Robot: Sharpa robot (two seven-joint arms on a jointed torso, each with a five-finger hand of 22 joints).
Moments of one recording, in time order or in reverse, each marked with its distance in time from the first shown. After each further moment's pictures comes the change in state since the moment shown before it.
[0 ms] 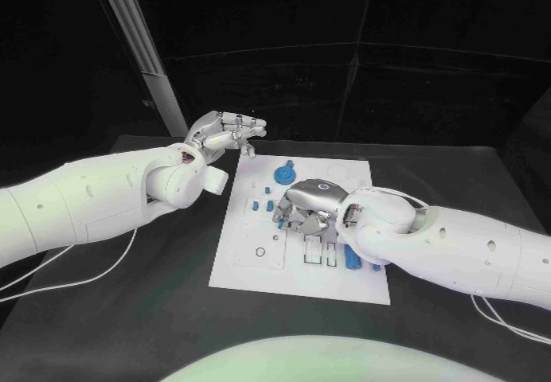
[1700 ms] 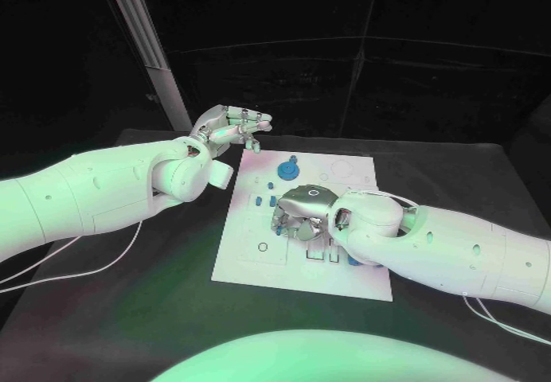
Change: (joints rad) left arm 0.000 0.005 0.000 -0.005 0.000 0.001 -0.004; left_hand 0.000 0.000 0.000 0.000 0.000 0.000 0.000 0.000 0.000 0.000 0.000 0.000 0.000 0.000 0.000 0.000 -0.001 0.000 0.000 0.000 0.000 -0.001; right arm -0.017 0.054 -0.006 -0.030 -0.087 0.089 -0.014; right_hand -0.003 0.002 0.006 0.000 0.000 0.001 0.002 -0.005 0.000 0.000 0.000 -0.004 0.000 0.000 0.000 0.000 -0.002 0.000 0.000 0.000 0.000 0.000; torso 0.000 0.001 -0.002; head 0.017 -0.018
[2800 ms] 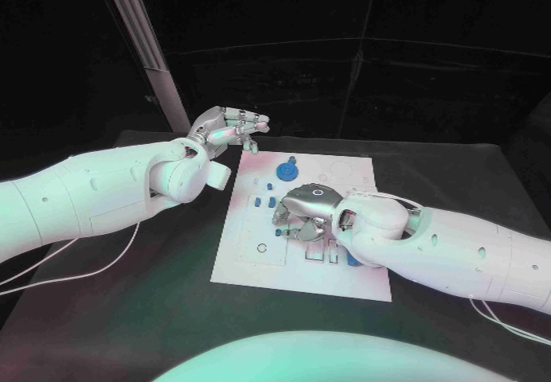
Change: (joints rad) left arm 0.000 -0.003 0.000 -0.001 0.000 0.001 -0.005; left_hand 0.000 0.000 0.000 0.000 0.000 0.000 0.000 0.005 0.000 0.000 0.000 0.000 0.000 -0.004 0.004 -0.004 -0.002 0.000 0.000 0.000 -0.006 -0.002; right arm -0.001 -0.025 -0.003 0.015 -0.013 -0.047 -0.012; right_hand -0.128 -0.059 -0.054 0.021 0.016 -0.125 0.032 0.000 -0.003 -0.109 0.037 -0.022 -0.007 0.000 0.015 0.000 -0.024 0.000 -0.013 0.020 -0.008 -0.030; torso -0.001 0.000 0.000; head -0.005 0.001
